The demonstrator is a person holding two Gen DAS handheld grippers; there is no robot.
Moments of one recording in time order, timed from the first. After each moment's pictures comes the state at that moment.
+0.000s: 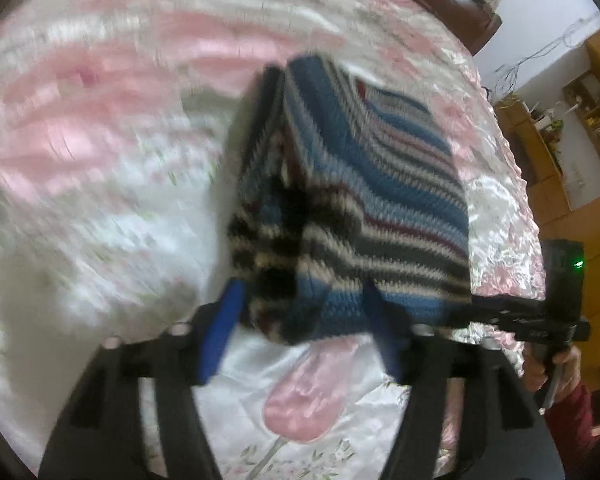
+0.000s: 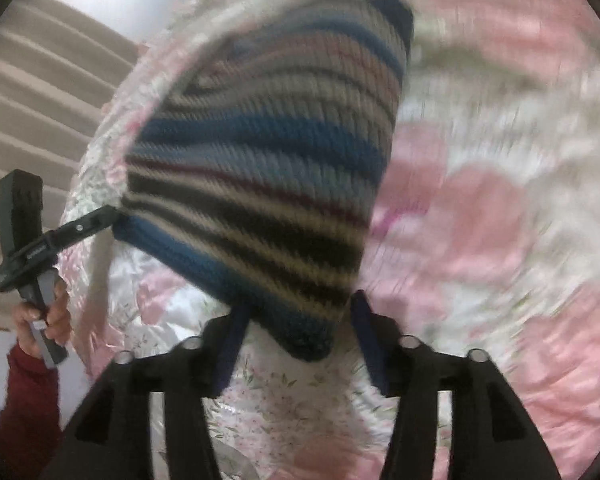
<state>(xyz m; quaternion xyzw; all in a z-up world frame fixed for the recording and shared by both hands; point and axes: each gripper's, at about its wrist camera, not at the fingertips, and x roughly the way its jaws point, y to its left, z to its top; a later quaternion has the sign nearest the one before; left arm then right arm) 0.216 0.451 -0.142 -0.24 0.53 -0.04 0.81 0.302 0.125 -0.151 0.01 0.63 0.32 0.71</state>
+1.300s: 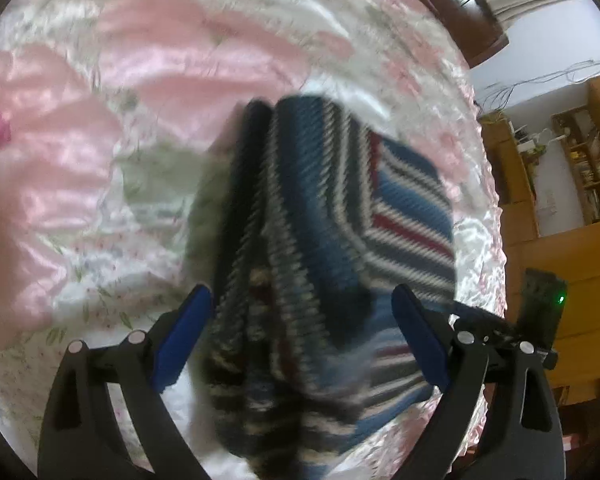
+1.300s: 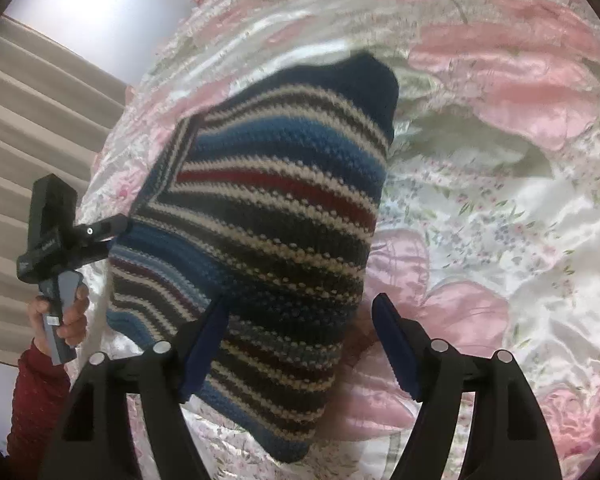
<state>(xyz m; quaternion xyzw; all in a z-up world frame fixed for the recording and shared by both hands) 0.323 0.485 -0.188 -0.34 0.56 -0.10 0.75 0.381 0.134 -0.162 0.06 0.62 0.30 0.72</state>
